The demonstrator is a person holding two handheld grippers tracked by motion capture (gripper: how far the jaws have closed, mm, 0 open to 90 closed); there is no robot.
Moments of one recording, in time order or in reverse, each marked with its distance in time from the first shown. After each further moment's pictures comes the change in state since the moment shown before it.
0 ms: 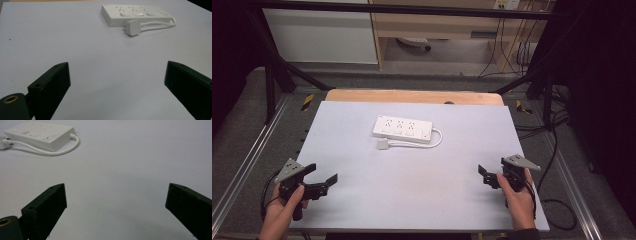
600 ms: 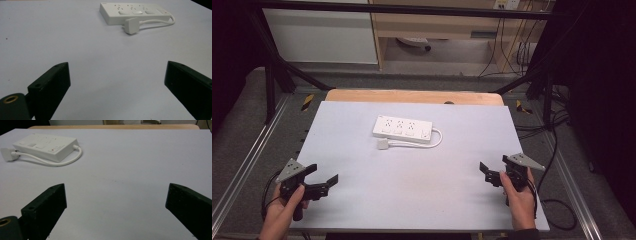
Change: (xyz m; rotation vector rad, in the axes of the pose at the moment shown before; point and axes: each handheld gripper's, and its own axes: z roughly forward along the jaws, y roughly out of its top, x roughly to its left) left arm -0.001 0.000 0.001 0.017 -0.007 0.013; right arm -0.001 0.007 -0.007 -0.059 0.013 0.021
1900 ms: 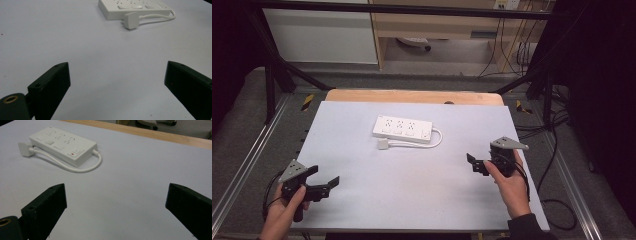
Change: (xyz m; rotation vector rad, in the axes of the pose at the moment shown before) left arm -0.001 -0.003 0.002 0.026 -0.002 0.002; right arm 0.038 0.055 0.017 0.098 0.052 -0.136
